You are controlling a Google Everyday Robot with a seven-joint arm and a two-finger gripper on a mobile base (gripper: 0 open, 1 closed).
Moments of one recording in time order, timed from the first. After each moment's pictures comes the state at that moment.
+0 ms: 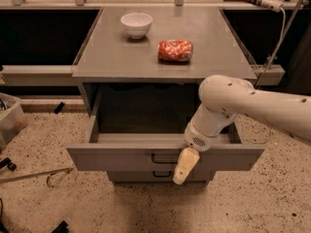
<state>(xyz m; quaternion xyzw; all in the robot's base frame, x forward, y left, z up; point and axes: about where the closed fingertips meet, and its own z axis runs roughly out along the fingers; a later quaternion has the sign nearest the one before) 0.489 -0.091 0.654 -0.56 0.81 0.15 0.07</state>
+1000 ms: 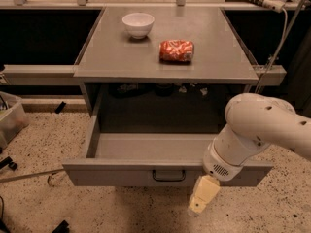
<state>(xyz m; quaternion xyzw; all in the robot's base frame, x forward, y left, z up) 0.392 -0.124 0.682 -0.52 0.84 0.15 0.06</state>
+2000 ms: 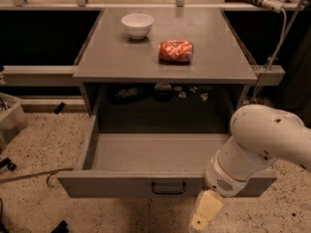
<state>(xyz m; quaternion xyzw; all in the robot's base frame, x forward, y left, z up) 0.354 -0.123 0.682 -0.51 0.84 0.17 0.05</state>
